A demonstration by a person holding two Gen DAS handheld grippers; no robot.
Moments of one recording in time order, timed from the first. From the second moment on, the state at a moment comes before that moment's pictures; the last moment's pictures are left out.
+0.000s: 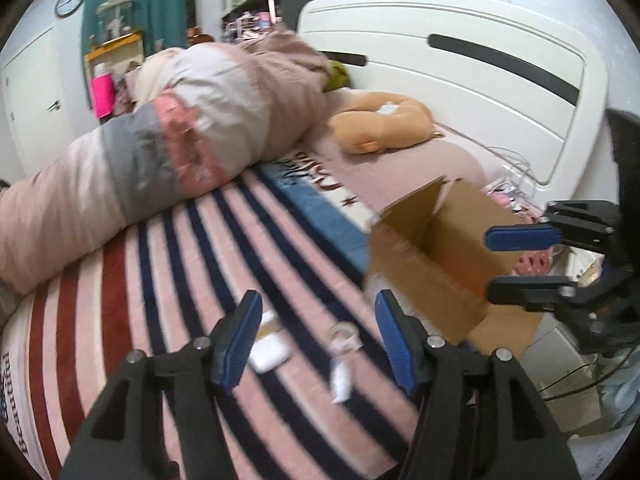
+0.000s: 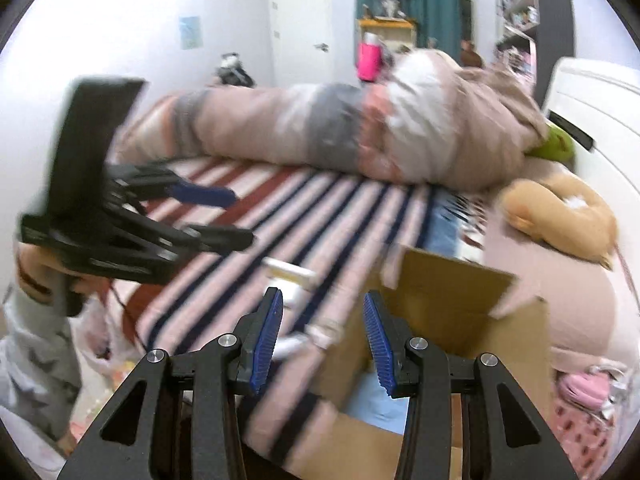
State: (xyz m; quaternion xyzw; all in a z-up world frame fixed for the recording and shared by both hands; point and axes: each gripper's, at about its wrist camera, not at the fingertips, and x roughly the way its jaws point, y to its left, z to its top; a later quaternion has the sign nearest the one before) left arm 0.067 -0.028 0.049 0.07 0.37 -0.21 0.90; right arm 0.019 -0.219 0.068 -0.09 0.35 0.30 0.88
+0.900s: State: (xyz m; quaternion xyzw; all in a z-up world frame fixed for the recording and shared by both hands) left arm 0.148 0.008 -0.157 -0.03 0.45 -0.24 0.86; right arm 0.083 -0.125 -0.133 -0.07 0.48 0.21 0.85
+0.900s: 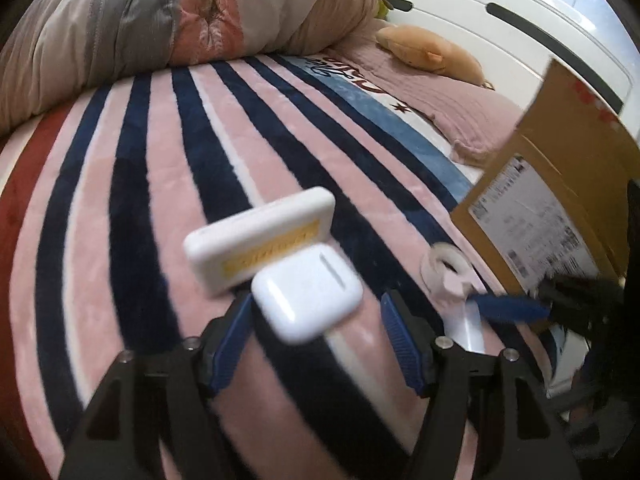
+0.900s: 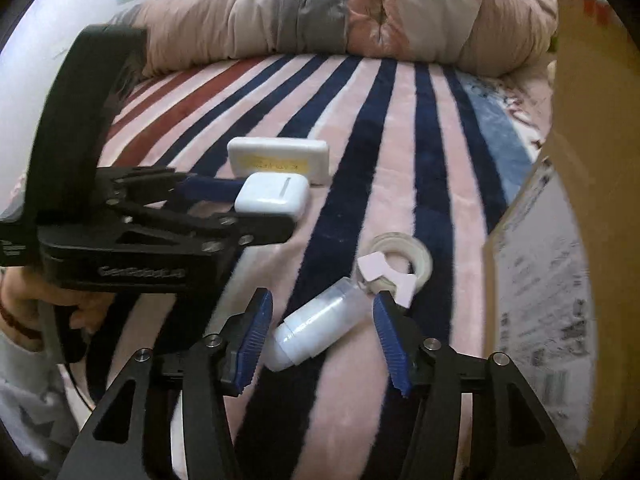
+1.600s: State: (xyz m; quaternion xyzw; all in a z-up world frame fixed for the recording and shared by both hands) left arm 0.122 0.025 -0.123 0.00 0.44 -0.18 0.88; right arm 0.066 -0.119 -0.113 -0.07 0.44 0.28 0.85
